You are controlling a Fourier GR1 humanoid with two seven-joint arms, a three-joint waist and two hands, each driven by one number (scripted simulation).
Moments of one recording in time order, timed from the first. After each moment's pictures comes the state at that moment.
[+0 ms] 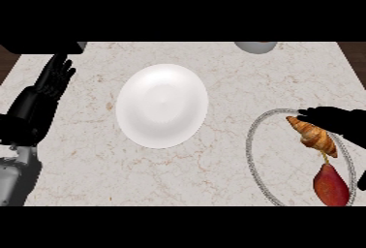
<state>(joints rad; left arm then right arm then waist) -0.26 0.44 -0.05 -1.60 0.20 0.07 0.09 -0.23 -0.91 0.24 -1.57 0.58 0.54 -0.30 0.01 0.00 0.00</state>
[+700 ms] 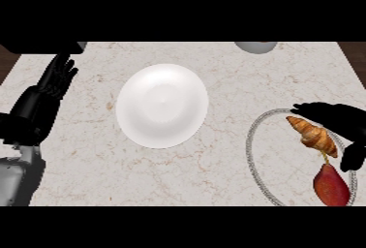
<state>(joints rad) -0.27 0.38 -0.01 -1.61 0.15 0.03 0.11 -0.35 -0.76 0.26 -1.25 0.87 0.46 -0.35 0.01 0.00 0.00</state>
